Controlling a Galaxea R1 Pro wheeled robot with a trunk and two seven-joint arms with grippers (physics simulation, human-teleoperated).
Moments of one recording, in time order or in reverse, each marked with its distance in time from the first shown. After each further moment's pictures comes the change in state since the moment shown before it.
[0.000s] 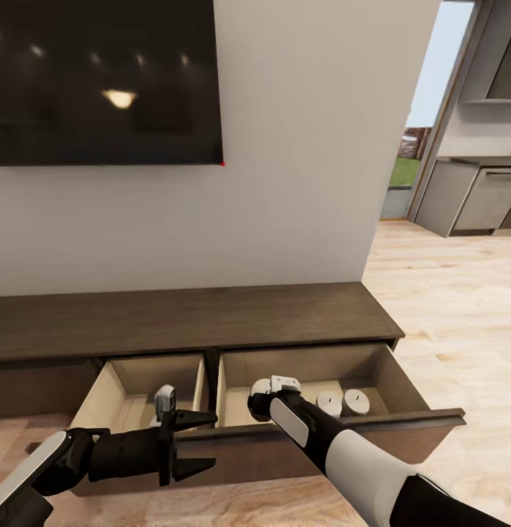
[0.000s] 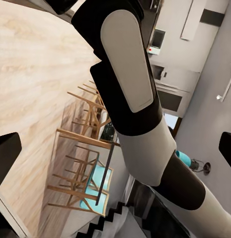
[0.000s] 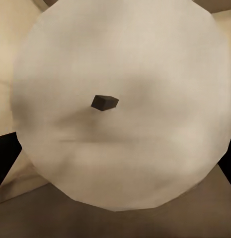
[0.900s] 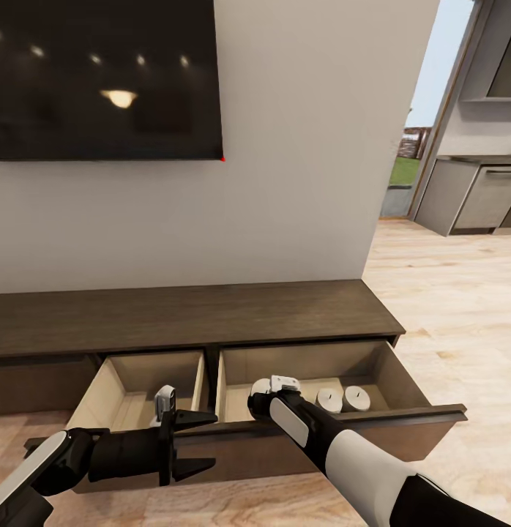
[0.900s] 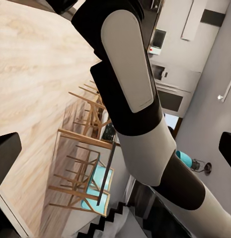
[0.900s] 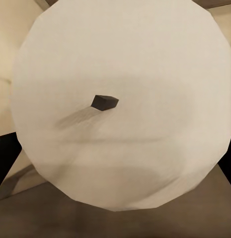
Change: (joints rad) left arm 0.000 0.001 0.000 0.000 0.001 0.000 0.000; right arm 0.000 0.000 0.000 -0.001 0.001 0.000 0.000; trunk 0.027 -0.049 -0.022
